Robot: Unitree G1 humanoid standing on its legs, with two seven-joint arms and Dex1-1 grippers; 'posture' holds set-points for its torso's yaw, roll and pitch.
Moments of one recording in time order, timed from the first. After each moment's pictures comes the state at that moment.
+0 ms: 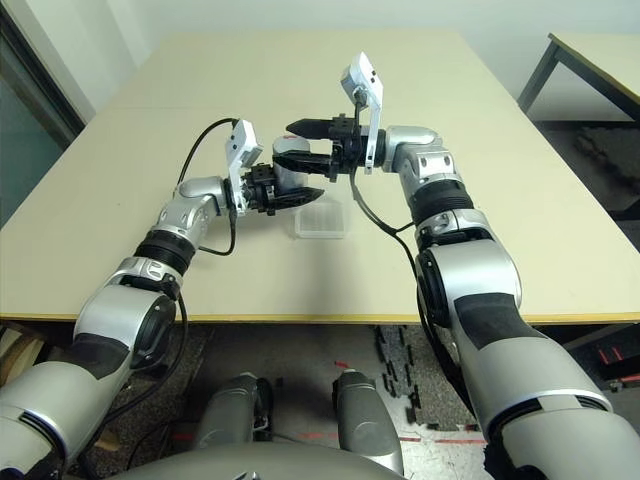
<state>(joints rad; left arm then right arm) -0.94 0.17 -0.03 0.94 -0.19 -0.01 -1.17 -1.15 -0.29 -0.01 1.04 0.25 0.10 1.35</state>
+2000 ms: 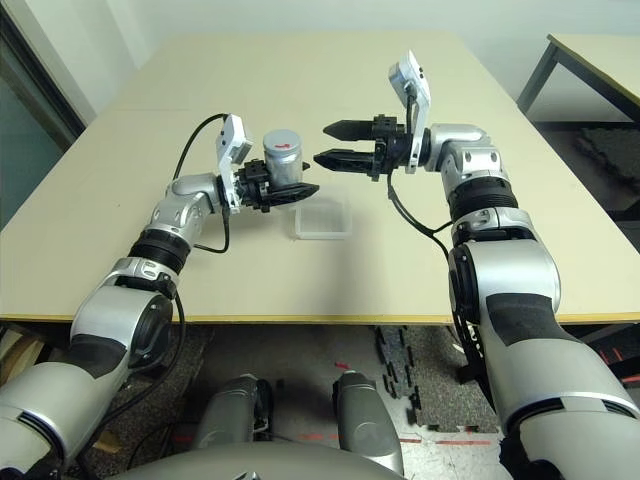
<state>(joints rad) -0.93 0.18 0.00 0.92 -0.20 -0.02 -1.21 -1.13 -0.41 -0.06 1.02 0.25 0.20 1.51</state>
